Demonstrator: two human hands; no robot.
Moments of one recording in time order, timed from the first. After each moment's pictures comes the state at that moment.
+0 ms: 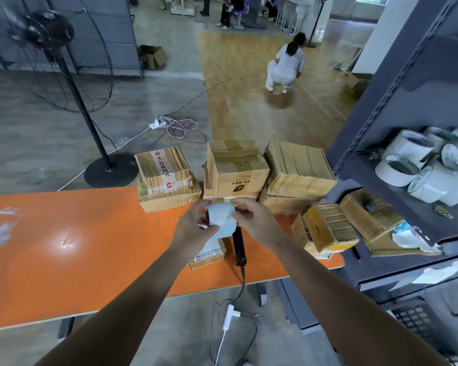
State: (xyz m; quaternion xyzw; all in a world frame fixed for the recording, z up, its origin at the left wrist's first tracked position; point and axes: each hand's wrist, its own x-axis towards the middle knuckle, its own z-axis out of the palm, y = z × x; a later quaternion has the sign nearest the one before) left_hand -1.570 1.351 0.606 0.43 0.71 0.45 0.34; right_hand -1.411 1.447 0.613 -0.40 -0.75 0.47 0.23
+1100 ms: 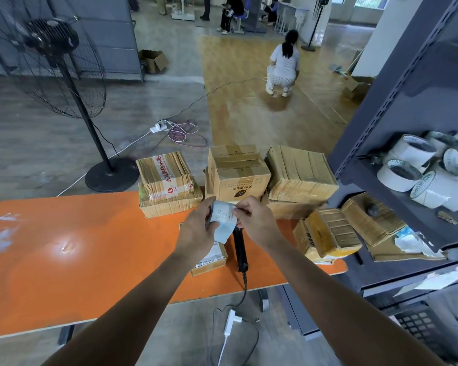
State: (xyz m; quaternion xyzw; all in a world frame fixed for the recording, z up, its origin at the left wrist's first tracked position) left_hand -1.568 1.365 0.607 0.51 0.73 0.39 0.22; right_hand -1.429 1.455 0.614 -0.45 -0.74 0.42 0.27
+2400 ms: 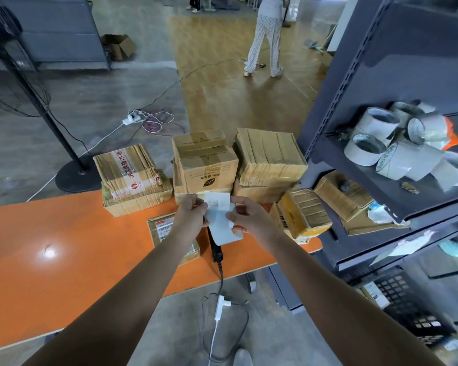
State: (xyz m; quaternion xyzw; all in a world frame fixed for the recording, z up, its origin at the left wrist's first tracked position) left_hand -1.519 1.421 0.596 0.25 0.68 0.51 0.46; right_hand -1.358 1.464 0.604 -0.46 -0.56 0.64 0.25
